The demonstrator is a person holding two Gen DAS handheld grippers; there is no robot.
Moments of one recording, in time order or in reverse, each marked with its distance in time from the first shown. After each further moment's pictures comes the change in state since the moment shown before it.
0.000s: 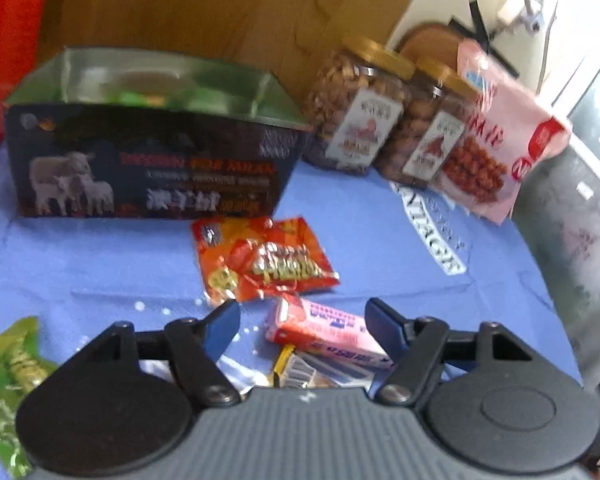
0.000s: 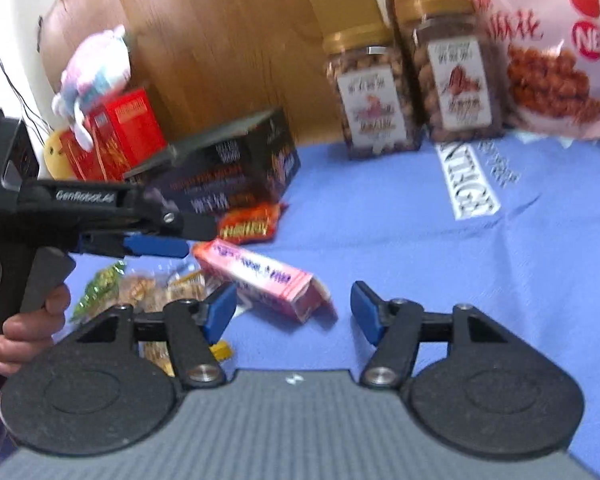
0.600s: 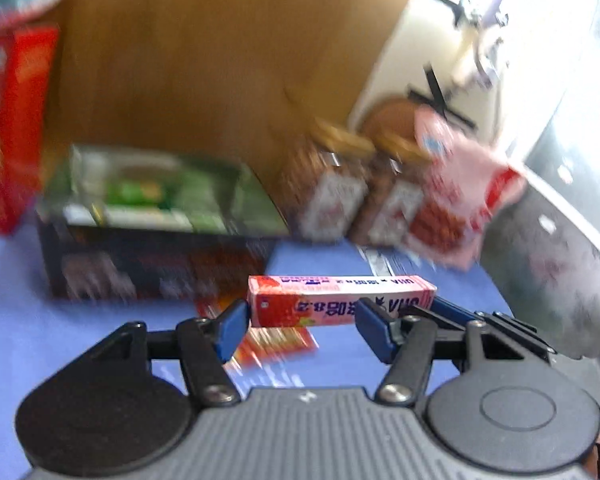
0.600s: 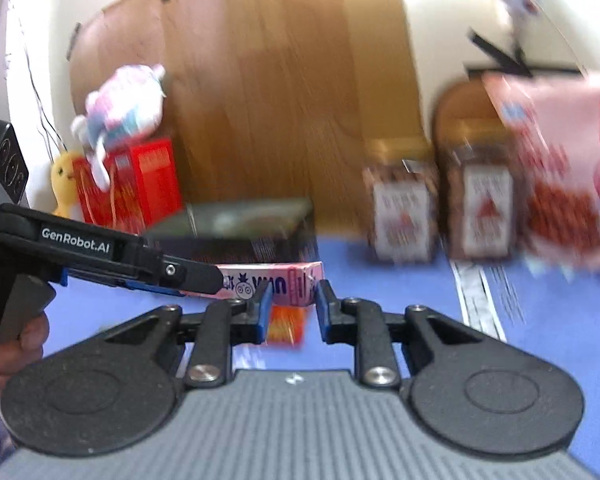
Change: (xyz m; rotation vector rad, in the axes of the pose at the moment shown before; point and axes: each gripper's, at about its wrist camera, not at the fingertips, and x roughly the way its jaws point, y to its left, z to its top) left arm -0.074 0.002 0.027 0.056 -0.207 -0.029; right arm -0.002 0.049 0.061 -0.192 -0.234 -0.025
